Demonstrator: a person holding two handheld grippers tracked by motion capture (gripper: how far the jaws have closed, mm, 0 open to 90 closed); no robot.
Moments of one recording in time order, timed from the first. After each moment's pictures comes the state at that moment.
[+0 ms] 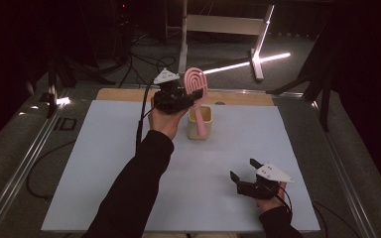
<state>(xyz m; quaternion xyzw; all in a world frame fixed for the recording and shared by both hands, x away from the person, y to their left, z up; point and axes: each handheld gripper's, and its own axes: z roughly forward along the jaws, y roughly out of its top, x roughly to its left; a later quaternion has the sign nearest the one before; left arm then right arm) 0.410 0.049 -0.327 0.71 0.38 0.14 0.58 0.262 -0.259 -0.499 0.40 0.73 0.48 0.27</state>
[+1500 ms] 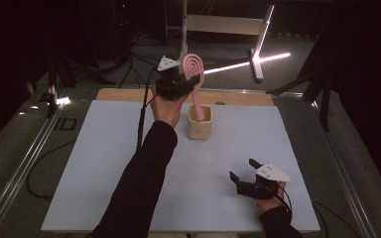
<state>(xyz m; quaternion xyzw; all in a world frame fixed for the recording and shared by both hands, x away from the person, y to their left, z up) 0.446 0.044 -0.322 0.69 0.40 0.18 0.57 0.262 -0.258 -0.500 0.40 0.74 0.48 0.26</state>
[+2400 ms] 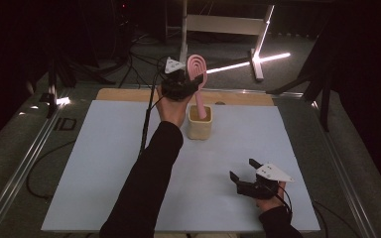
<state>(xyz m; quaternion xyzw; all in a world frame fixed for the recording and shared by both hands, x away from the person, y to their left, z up) 0.453 0.031 -0.332 0.68 0.41 0.21 0.57 0.262 -0.258 -0.500 0.40 0.73 0.48 0.26</state>
